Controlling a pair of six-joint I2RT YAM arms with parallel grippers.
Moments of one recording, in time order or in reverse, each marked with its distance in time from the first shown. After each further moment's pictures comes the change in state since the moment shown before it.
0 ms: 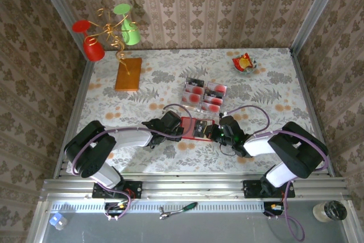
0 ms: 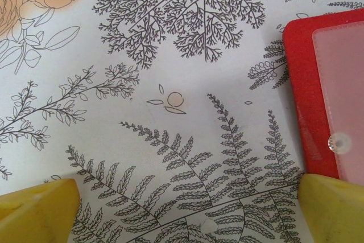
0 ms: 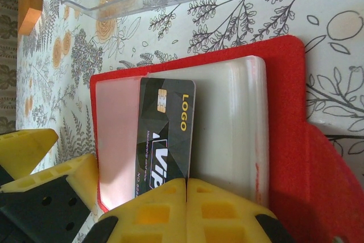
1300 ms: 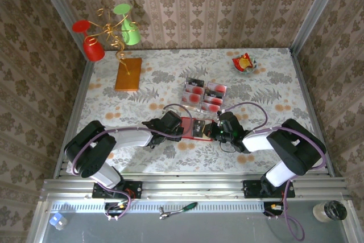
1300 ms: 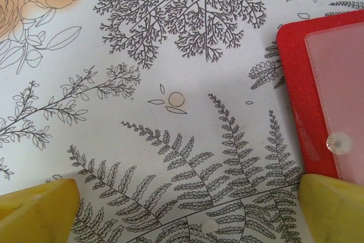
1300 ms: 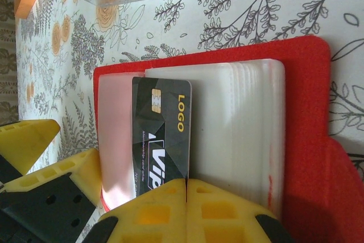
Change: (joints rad) left arm -0.001 0.001 0.004 -0.007 -0.004 0.000; right arm -0.042 0.026 0.057 -0.072 -0.105 -0.032
